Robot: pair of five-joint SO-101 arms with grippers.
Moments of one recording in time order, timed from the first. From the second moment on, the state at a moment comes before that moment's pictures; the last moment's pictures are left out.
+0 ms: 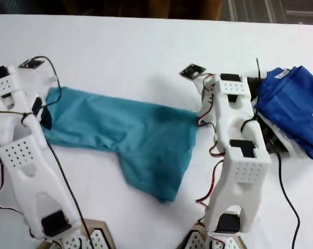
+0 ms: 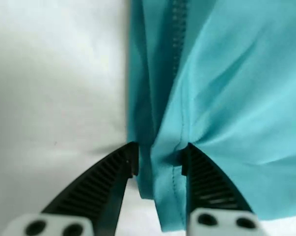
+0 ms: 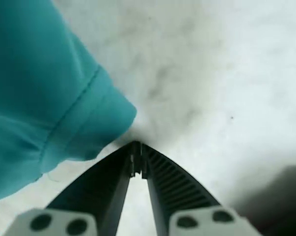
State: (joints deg) left arm -34.9 60.6 -57.7 101.7 -32.0; right arm 1.3 32.2 -9.1 72.2 48.8
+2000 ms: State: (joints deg) left arm -35.3 -0.4 8.8 91.6 -31.3; right arm -6.2 -38.8 49.5 64.7 42.5
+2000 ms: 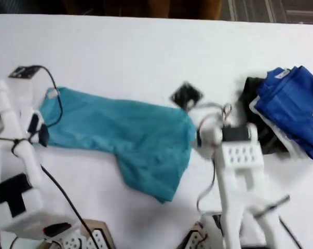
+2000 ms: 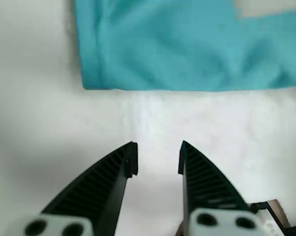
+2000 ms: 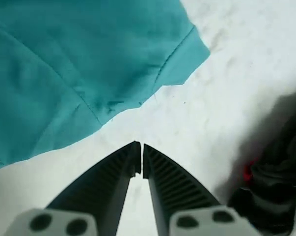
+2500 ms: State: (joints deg) left arm -32.0 -15.5 24.0 88.5 -31.1; right arm -10.2 -57.1 69.3 54.8 43.6
